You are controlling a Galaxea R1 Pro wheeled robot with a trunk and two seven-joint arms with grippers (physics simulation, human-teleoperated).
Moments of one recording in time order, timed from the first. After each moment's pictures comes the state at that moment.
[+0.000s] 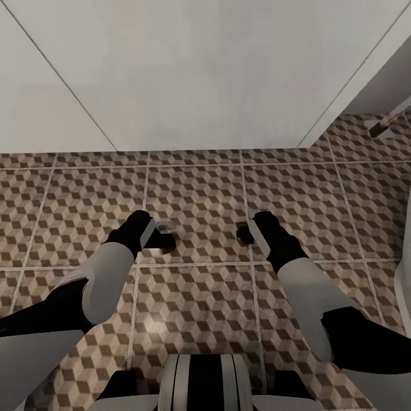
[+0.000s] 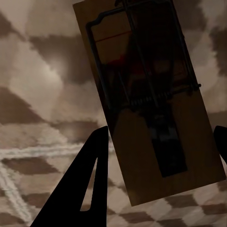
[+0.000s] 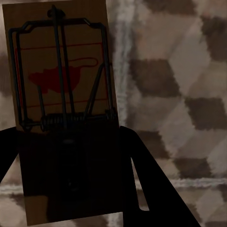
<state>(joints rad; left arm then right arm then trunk) -1.29 -0.15 0.32 -0.37 -0.32 0.94 -0.05 -1.15 0.11 0.15 -0.69 -0.17 0.89 -0.30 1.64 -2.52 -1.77</state>
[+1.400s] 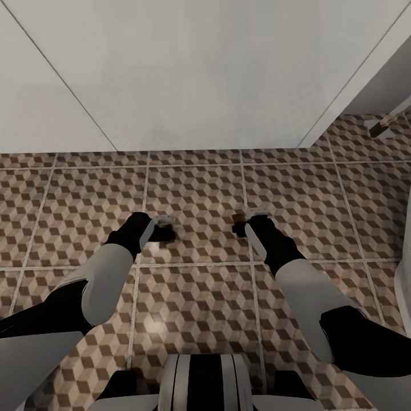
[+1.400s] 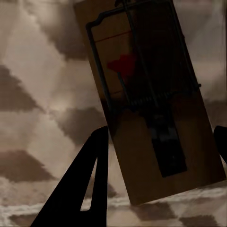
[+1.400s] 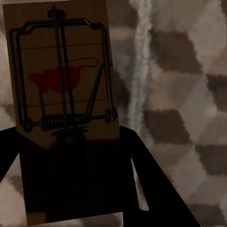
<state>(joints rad) -1.28 -0.14 0.32 -0.37 -0.32 0.74 -0.05 -1.15 0.11 0.22 -0.66 -0.17 0.70 -0.27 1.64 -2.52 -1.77</state>
